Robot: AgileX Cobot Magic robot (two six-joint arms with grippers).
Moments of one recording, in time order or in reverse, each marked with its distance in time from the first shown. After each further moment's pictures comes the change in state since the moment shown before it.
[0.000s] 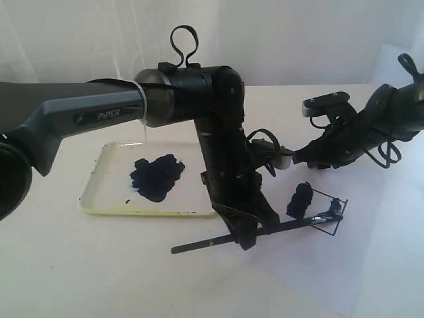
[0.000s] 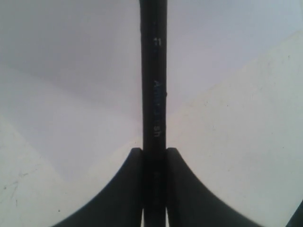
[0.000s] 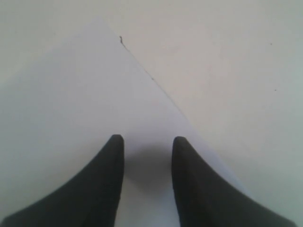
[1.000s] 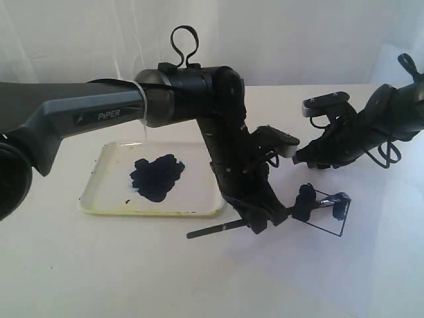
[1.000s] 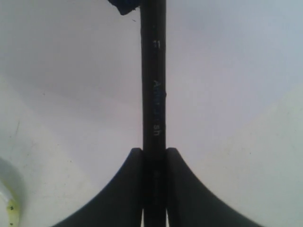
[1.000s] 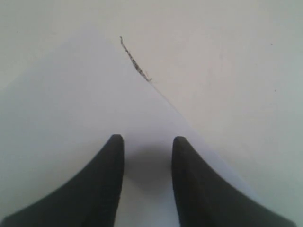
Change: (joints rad) left arm 0.000 0.000 0.000 0.002 -0.155 0.046; right arm 0.000 0.000 0.000 0.000 0.000 0.000
